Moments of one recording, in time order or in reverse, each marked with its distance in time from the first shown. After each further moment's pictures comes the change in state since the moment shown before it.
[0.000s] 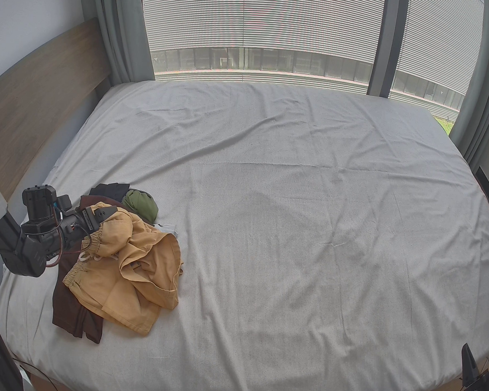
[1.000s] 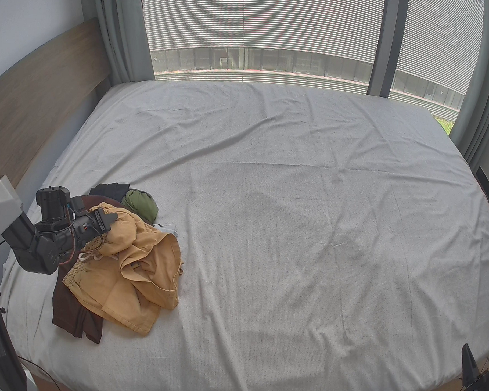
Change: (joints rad) left arm -0.035 0.101 -0.091 -0.001 0.010 -0.003; right arm 0.001 0.000 0.000 0.000 0.000 0.006
